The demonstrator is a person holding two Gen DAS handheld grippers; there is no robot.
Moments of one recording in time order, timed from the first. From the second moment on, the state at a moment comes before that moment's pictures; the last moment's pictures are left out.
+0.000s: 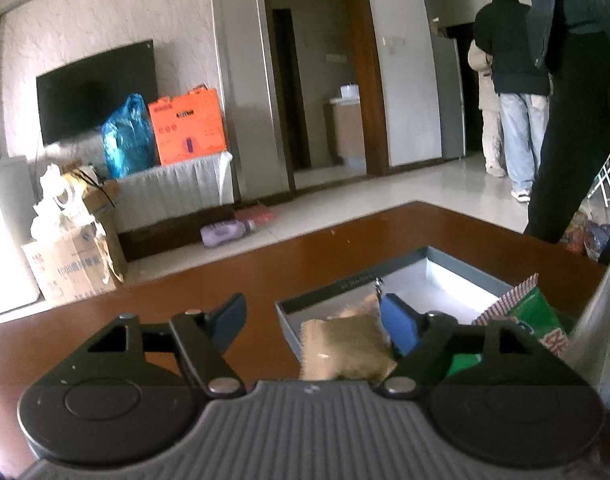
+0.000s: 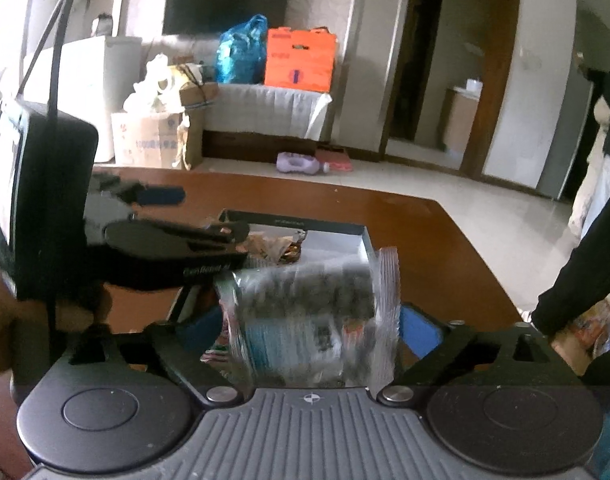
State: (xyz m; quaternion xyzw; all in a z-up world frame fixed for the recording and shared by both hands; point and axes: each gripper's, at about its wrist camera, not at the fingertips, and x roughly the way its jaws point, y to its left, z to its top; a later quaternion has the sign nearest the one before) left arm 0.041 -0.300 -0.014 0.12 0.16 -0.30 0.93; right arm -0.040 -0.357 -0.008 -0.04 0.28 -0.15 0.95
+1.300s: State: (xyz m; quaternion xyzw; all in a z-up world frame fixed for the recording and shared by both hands) left arm -0.207 -0.162 0.043 0.14 0.14 -0.32 0.93; right arm -0.252 -0.323 0.000 0.15 0.18 -0.28 0.93
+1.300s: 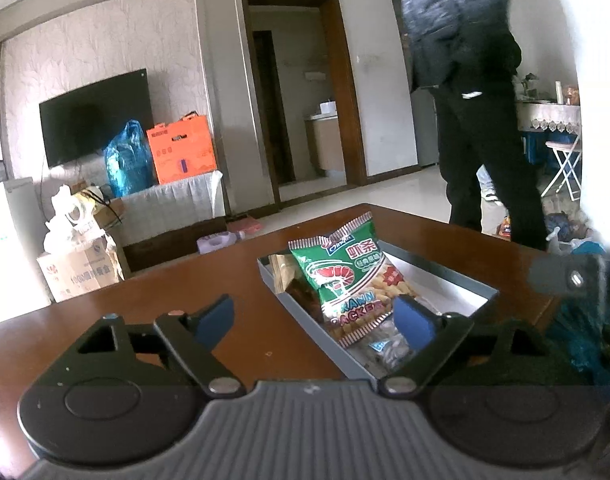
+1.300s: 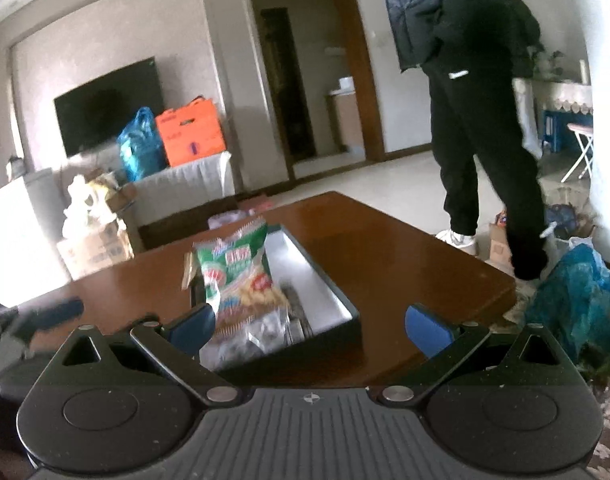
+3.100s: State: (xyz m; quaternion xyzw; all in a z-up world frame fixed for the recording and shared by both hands) left arm -0.197 -0.154 0.038 0.09 0.15 -0.28 0.94; right arm -0.244 -0.287 -0.013 0.06 0.29 -0.22 0.93
